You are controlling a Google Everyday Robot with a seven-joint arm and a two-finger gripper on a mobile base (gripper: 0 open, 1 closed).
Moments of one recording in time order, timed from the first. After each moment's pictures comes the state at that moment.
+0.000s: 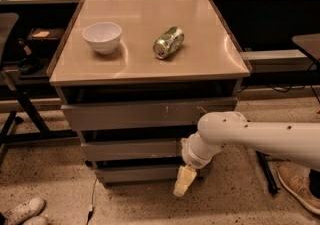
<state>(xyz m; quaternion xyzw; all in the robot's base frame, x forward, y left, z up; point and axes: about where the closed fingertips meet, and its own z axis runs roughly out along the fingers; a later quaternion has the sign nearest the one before) 0.476 -0.076 0.533 -0.62 0.76 0.13 0.14</state>
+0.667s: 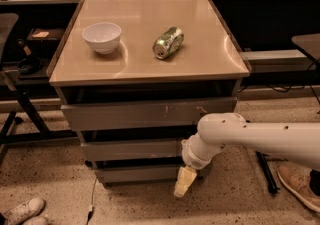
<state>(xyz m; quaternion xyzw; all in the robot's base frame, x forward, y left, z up) 0.477 -0.074 0.523 -0.61 0.77 0.14 0.14</state>
